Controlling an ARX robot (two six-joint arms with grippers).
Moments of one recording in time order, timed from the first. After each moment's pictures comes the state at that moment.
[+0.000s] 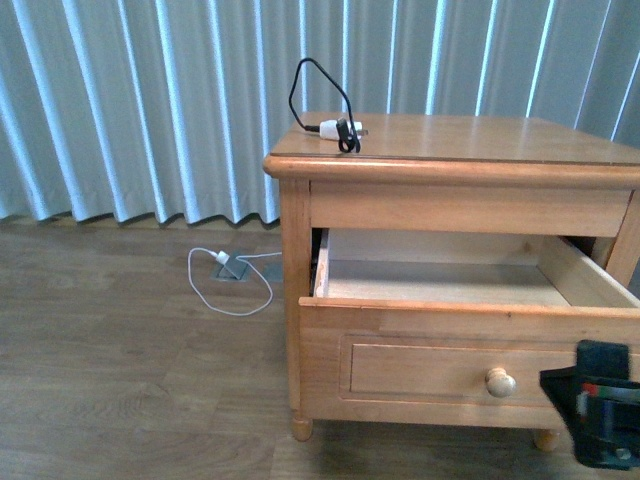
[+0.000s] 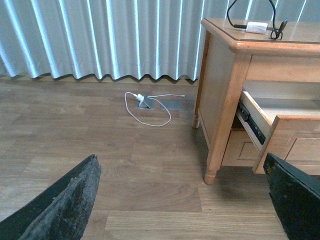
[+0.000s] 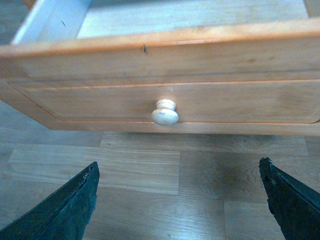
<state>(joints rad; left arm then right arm) 0.00 0.00 0.02 0.00 0.00 0.00 0.17 1.43 0.43 0.50 -0.05 0.21</state>
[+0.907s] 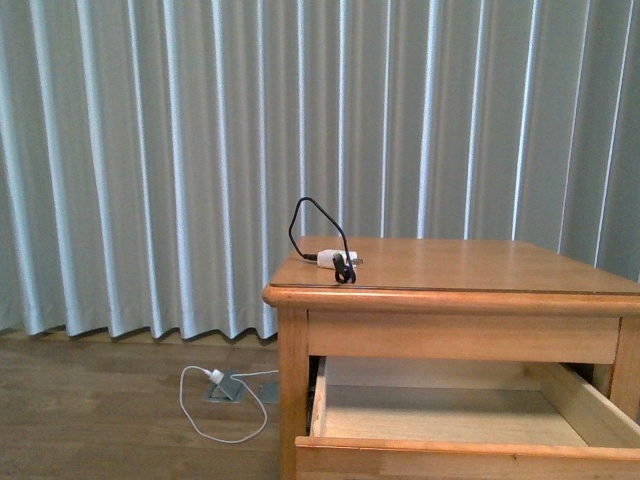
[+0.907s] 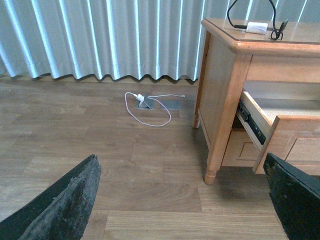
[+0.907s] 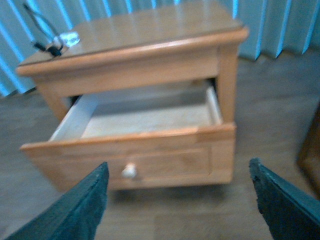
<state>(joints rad) 0.00 0.00 0.02 0.00 0.00 0.00 -0.16 0.52 0.19 0.26 -0.19 0.10</state>
